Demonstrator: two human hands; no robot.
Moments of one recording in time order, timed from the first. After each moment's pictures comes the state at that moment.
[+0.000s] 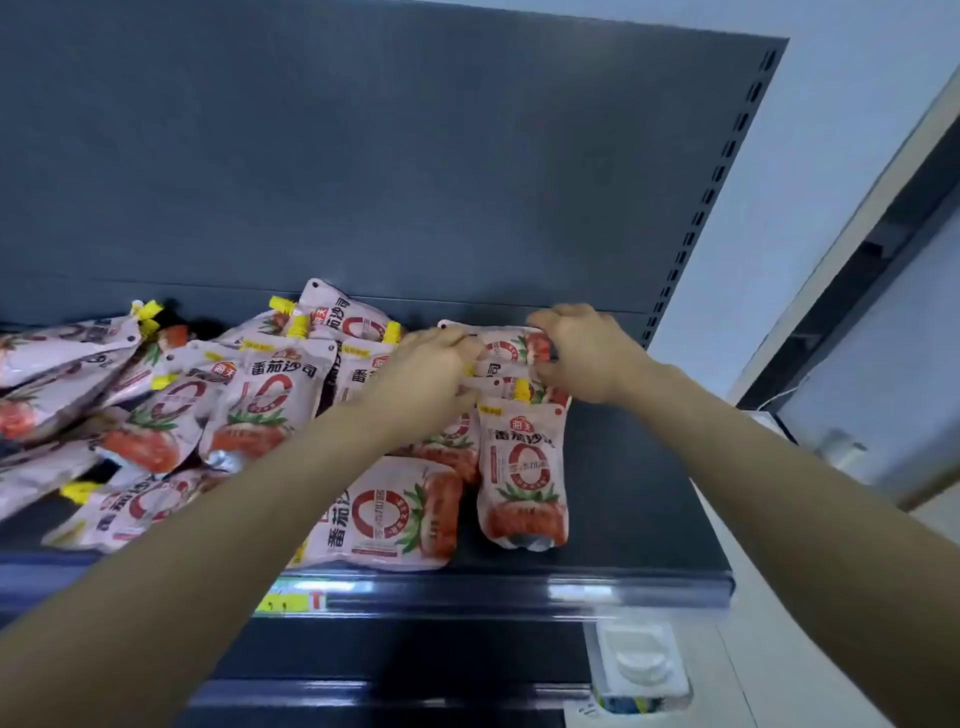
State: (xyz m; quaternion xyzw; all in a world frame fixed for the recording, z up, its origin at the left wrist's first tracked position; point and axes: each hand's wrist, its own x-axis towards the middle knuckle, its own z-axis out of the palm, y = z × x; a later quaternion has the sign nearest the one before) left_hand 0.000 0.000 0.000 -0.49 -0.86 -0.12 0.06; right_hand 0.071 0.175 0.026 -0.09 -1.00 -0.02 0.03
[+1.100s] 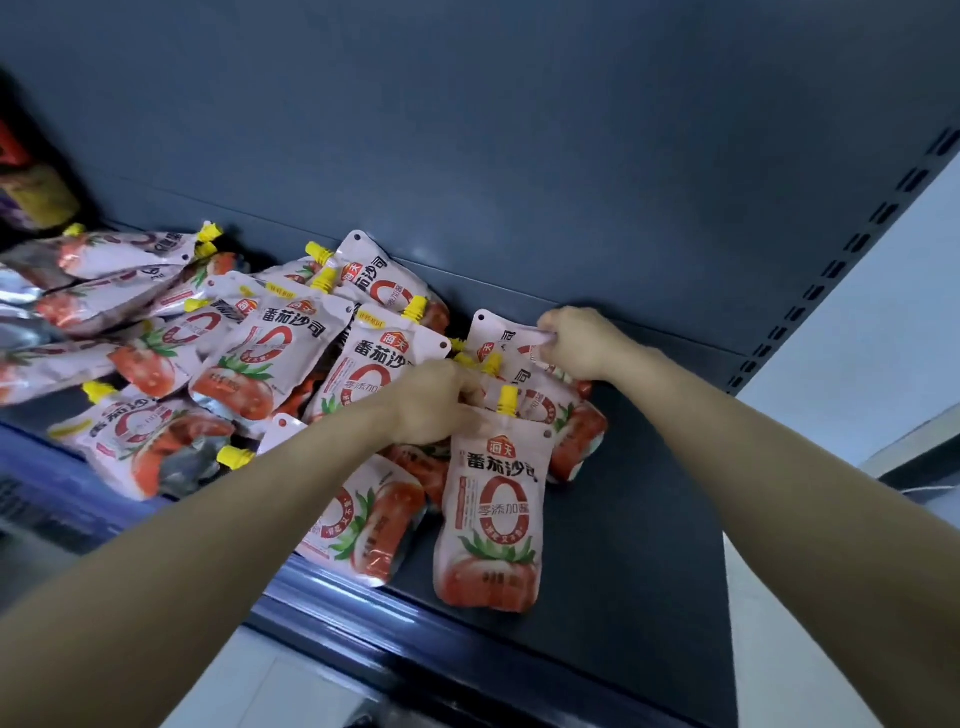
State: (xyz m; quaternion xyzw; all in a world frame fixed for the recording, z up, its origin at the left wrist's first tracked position) left_hand -0.020 0.041 -0.041 -0.27 -0.91 -0.26 -0.19; right_hand -0.044 0.238 -0.031 -0.02 -0.99 0.10 -0.08
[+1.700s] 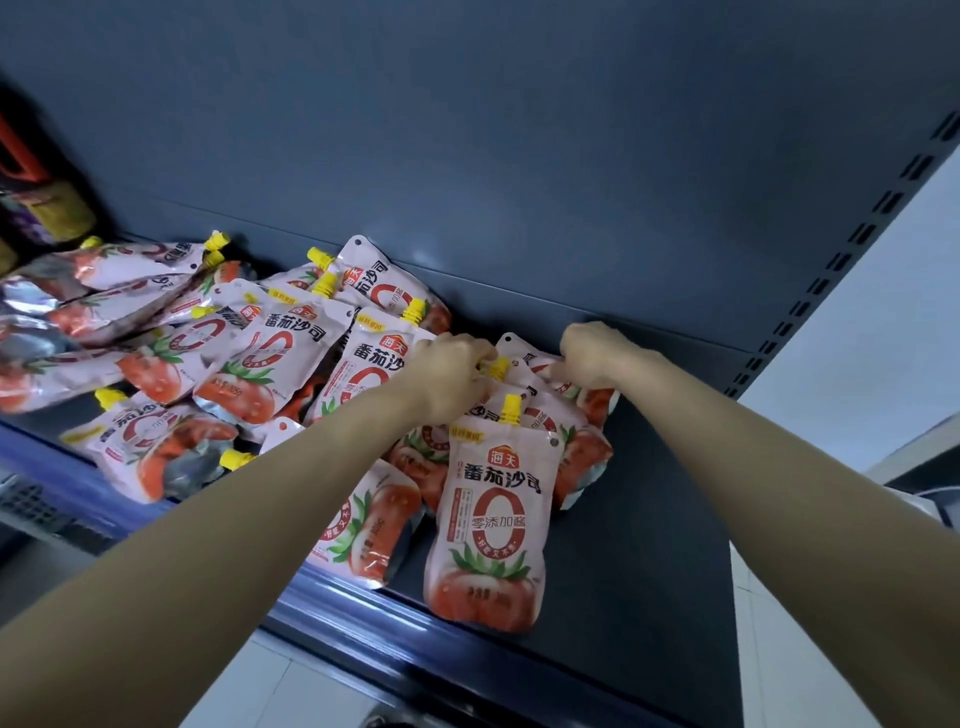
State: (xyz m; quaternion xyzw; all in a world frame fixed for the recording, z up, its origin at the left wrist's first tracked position) left_hand -0.039 0.061 -0.051 -0.27 -0.95 -0.16 -0.06; right_hand -0.037 0.246 -0.037 -0.08 -0.98 0.07 -0.15
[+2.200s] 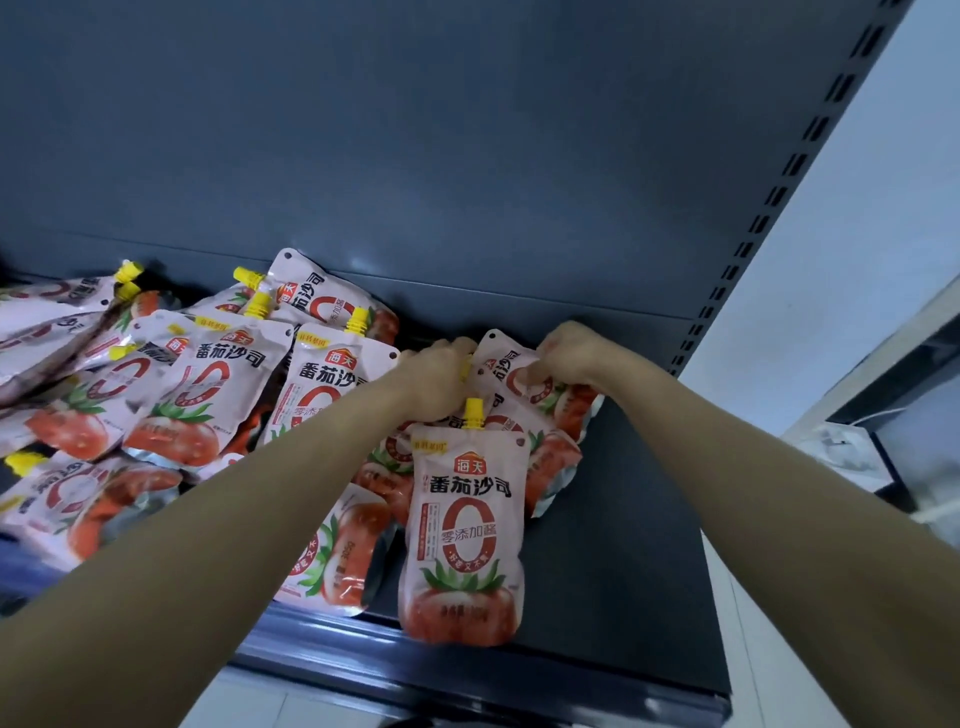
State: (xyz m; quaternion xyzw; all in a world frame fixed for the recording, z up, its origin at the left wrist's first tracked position) left_hand -0.052 0.093 -0.055 -0.29 -0.93 -0.13 -0.15; right_hand -0.017 0.267 -0.045 -0.23 -0.90 0.34 -0.15
